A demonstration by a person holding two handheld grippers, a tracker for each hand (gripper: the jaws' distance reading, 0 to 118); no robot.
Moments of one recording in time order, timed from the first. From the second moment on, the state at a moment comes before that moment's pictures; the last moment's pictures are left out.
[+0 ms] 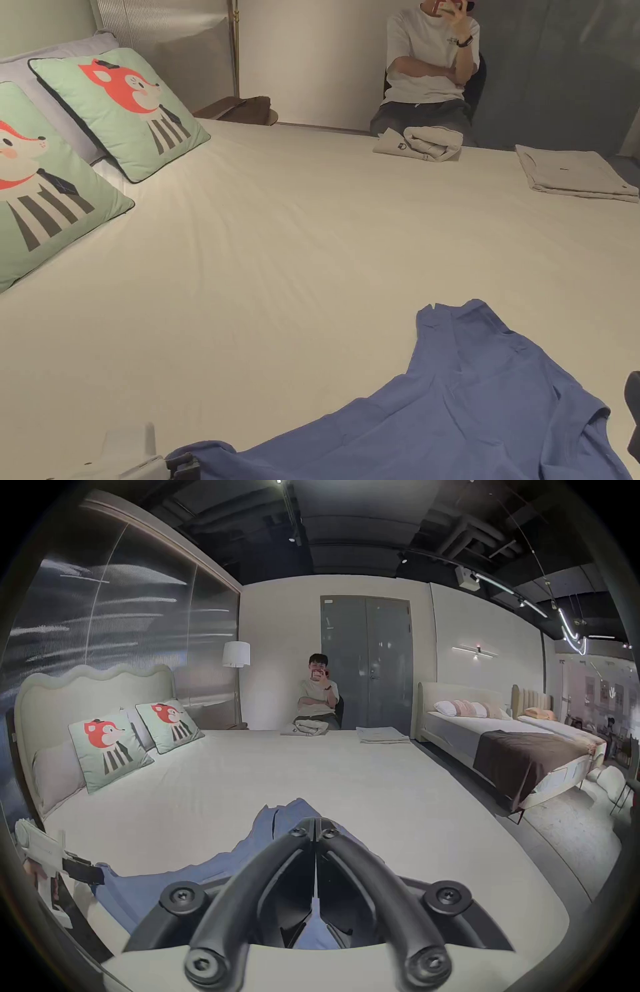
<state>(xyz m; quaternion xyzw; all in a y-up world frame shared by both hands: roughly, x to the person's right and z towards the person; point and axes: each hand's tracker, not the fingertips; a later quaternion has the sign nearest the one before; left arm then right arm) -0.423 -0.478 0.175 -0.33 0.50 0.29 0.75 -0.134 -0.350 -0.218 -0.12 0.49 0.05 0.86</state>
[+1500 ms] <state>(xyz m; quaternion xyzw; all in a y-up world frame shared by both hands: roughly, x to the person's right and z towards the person) -0.404 -0.429 0.172 -0.28 0.51 0.29 0.76 -0.339 -0.417 -0.368 -0.28 0.51 0.17 0.79</state>
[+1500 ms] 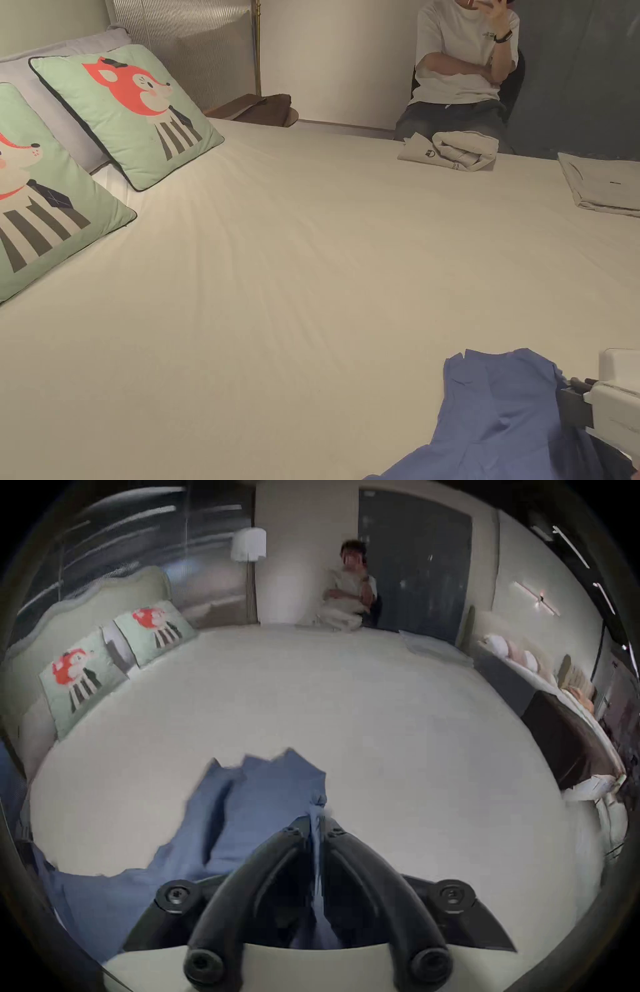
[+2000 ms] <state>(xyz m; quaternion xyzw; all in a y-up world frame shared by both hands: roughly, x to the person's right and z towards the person) -0.376 -0.380 0.158 -0.17 0.49 0.24 0.82 -0.123 -0.312 -0.264 -0.09 0.48 -0.03 0.87</state>
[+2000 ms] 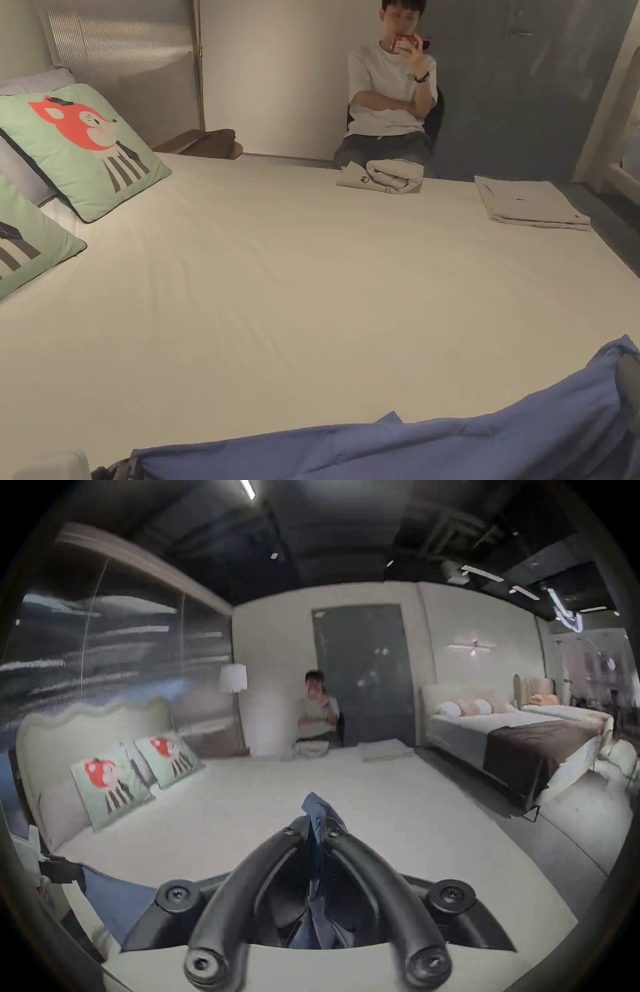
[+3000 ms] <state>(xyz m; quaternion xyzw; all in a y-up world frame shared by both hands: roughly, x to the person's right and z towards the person) -0.444 -0.115 0.103 0.09 0.44 0.11 0.89 -0.087 -0.090 -0.255 0.13 0.44 -0.14 0.88</state>
